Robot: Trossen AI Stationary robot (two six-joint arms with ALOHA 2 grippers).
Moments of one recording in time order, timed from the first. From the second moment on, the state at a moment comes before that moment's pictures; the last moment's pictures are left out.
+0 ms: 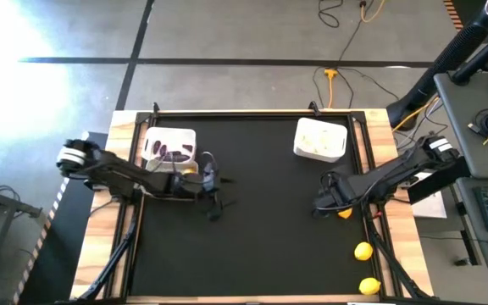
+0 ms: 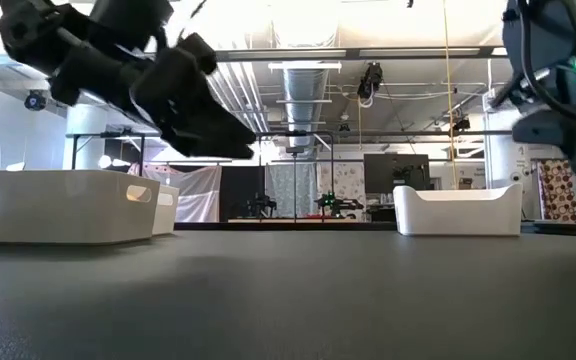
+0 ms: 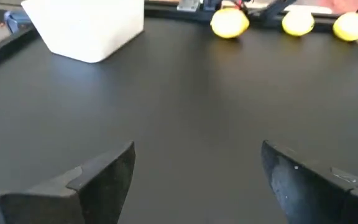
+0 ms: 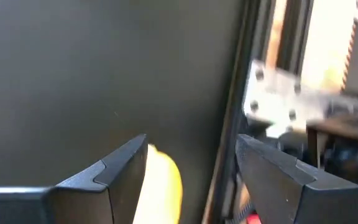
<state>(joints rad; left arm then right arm) -0.11 1.48 0.51 0.56 -0.22 -0.14 0.33 1.37 0.82 -1.42 0.21 1.69</state>
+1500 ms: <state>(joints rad) -0.14 1.82 0.74 0.56 -0.08 -0.12 0.33 1.43 0.78 -1.20 -0.15 1.07</state>
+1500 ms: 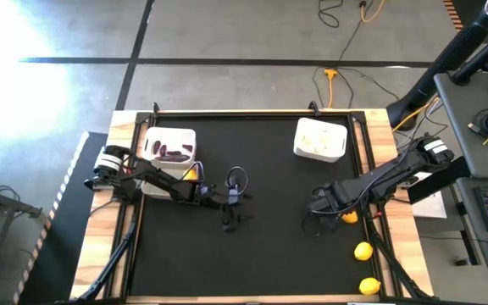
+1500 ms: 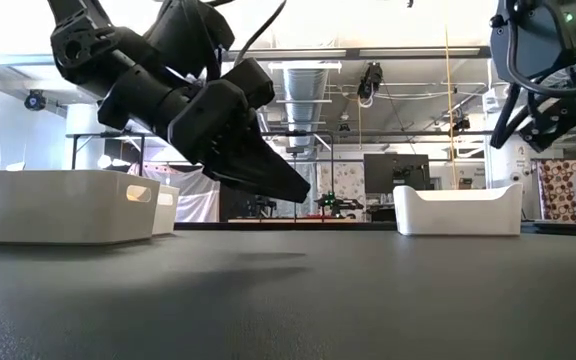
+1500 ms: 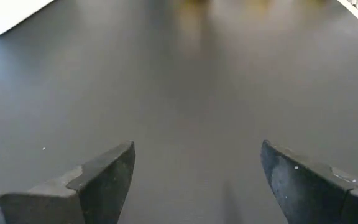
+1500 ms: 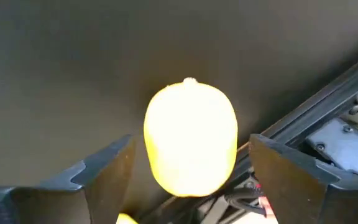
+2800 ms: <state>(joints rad) -0.15 1.92 0.98 0.37 -0.13 -0.01 0.33 1.50 0.70 -1.13 -0.17 1.17</state>
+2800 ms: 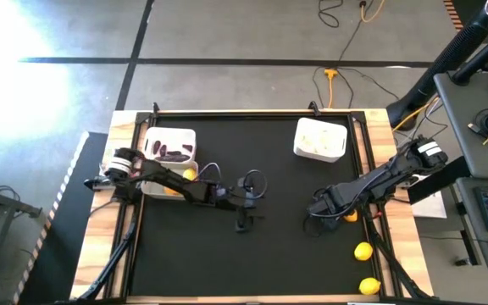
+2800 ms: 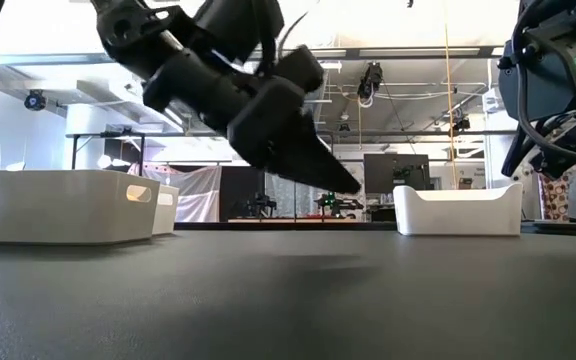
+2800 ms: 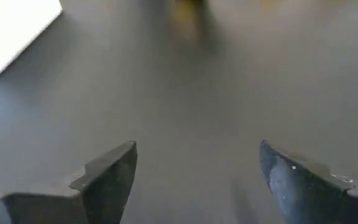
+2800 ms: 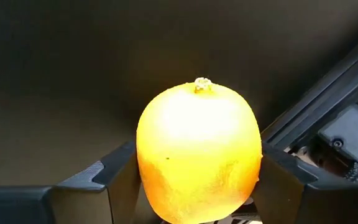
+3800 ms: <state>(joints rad) -0.15 1.68 0.83 0.43 -0.07 0.00 0.28 1.54 0.89 -0.01 0.21 0.68</state>
